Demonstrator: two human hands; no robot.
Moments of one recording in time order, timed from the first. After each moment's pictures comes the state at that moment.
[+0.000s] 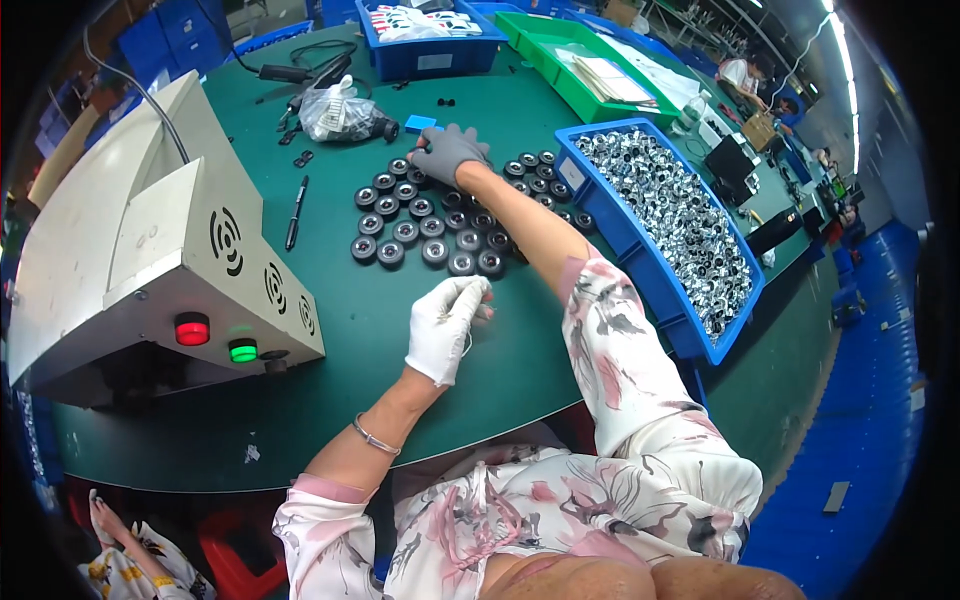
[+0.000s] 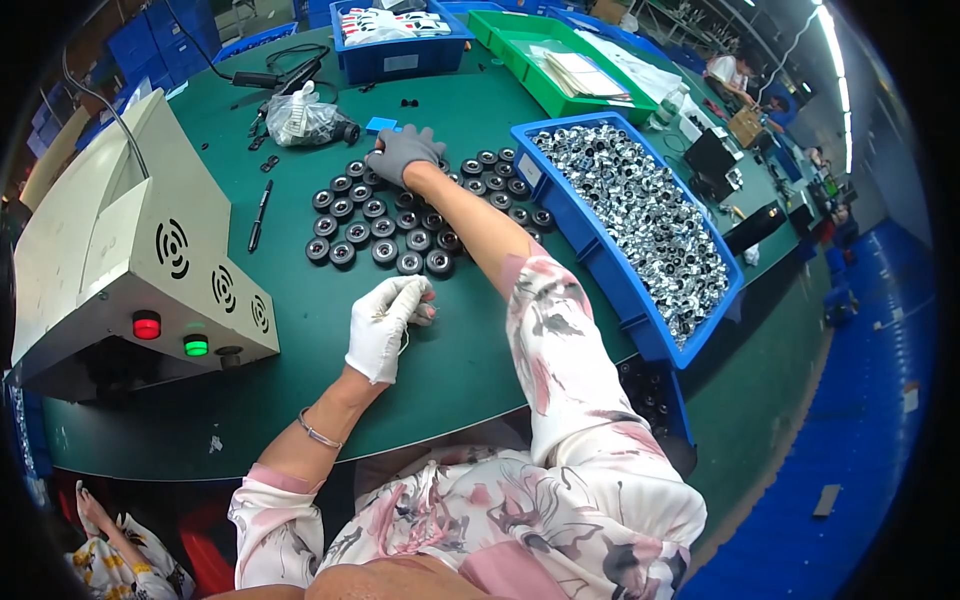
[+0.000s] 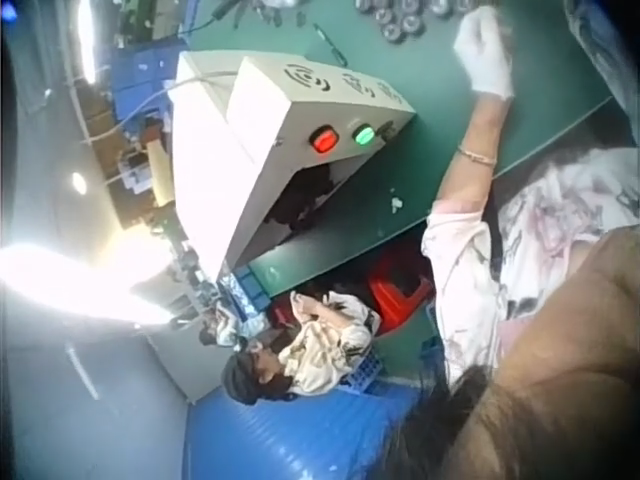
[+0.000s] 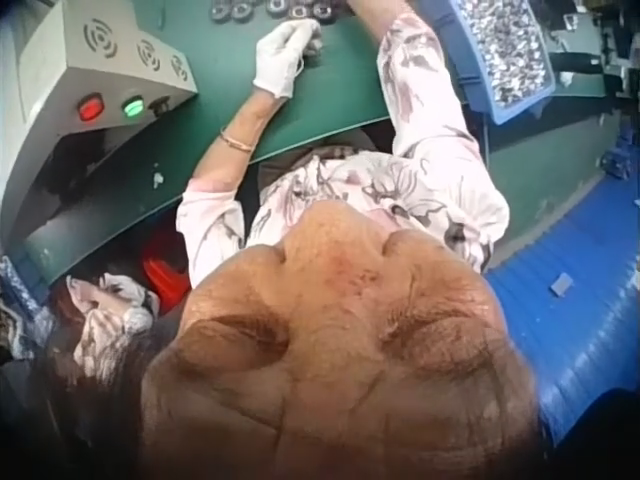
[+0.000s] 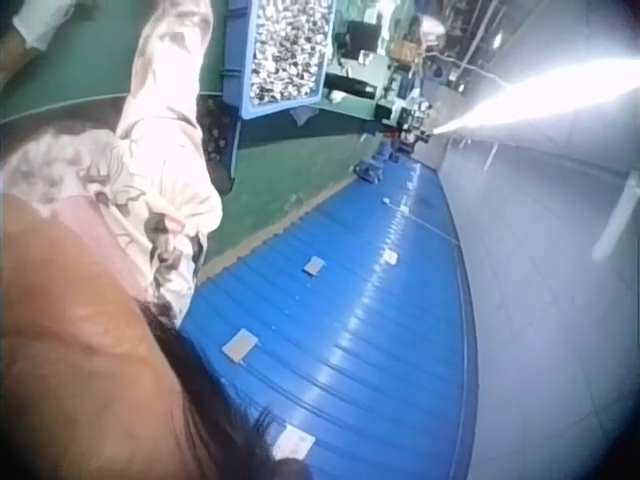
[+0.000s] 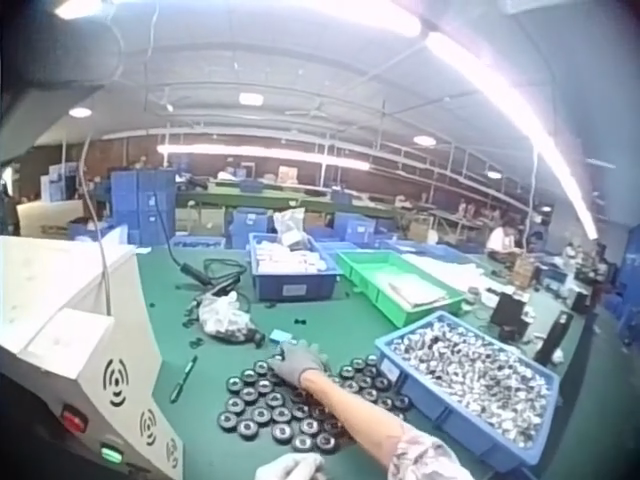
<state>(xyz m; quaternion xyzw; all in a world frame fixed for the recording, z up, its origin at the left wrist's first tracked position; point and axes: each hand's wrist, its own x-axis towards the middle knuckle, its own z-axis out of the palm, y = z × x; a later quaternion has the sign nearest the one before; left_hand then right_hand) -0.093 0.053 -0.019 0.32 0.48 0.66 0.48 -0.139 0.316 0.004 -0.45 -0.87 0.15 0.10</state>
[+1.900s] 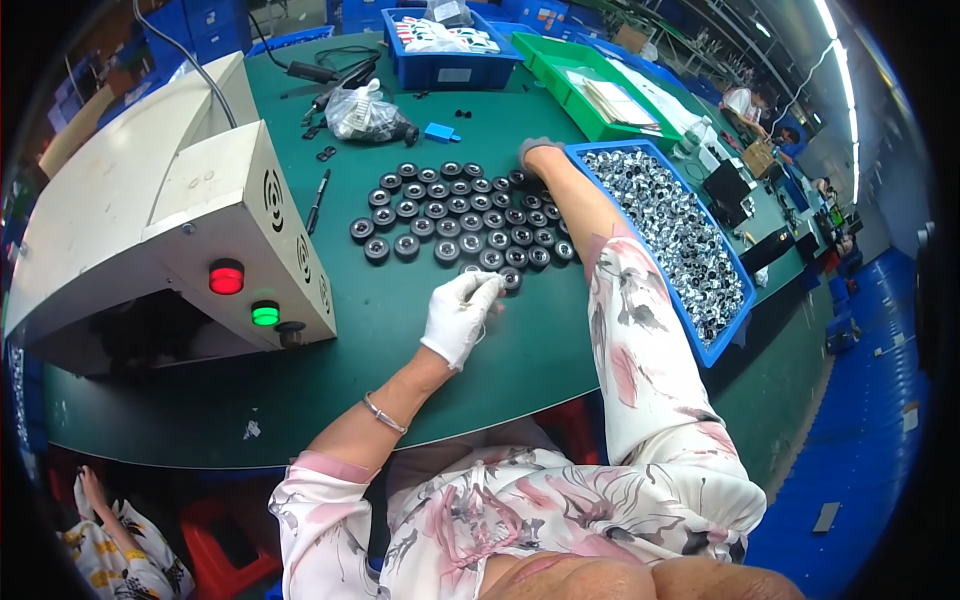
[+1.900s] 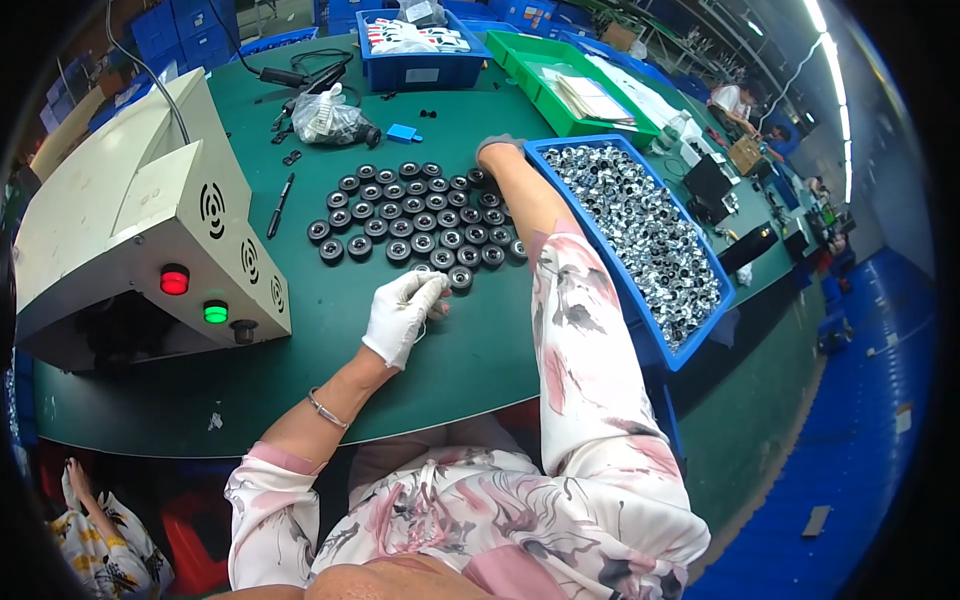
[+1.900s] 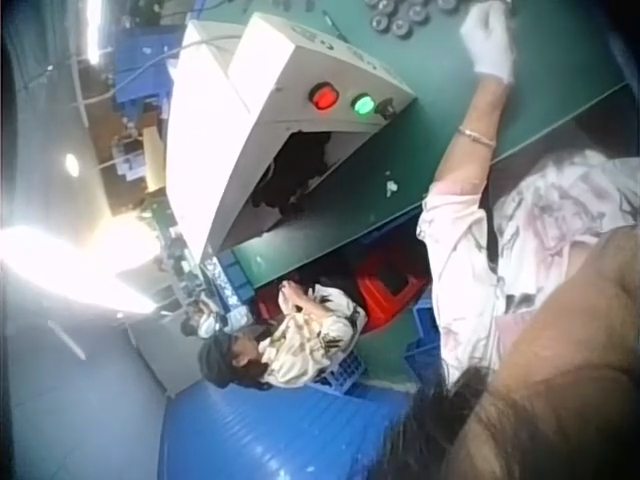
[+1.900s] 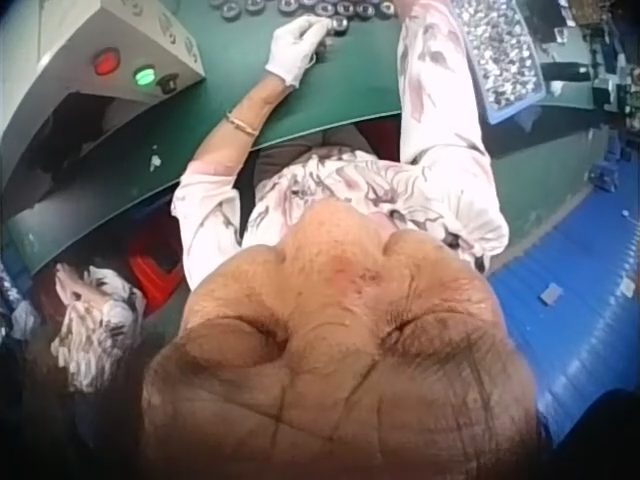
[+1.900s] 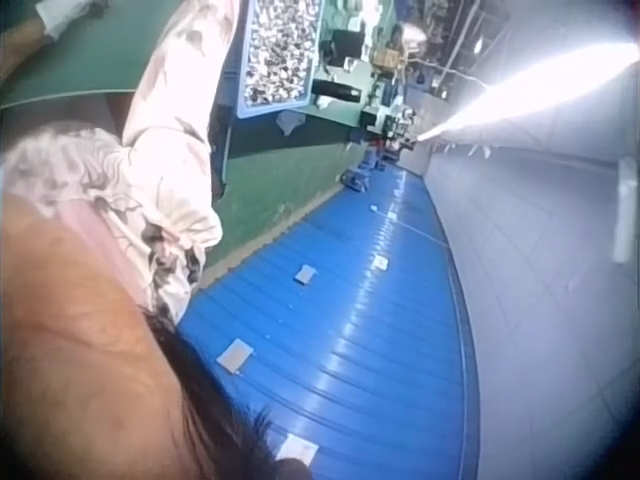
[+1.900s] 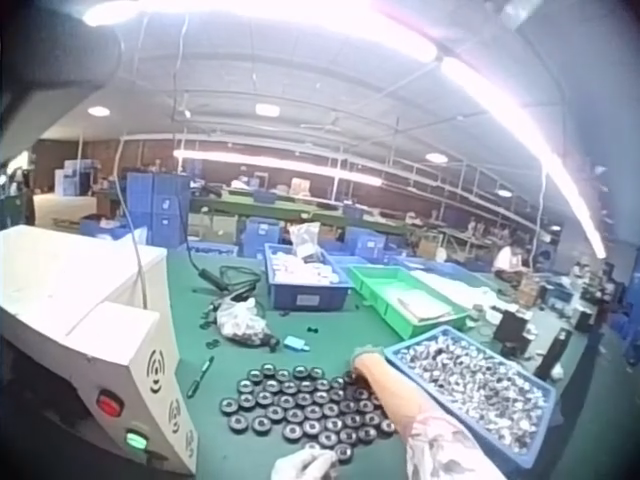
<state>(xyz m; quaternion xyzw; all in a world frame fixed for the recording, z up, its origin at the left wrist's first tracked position) -0.094 0.052 -0.019 0.34 0.51 0.62 0.49 0.001 0.277 0.063 -0.34 -0.83 0.29 0.32</state>
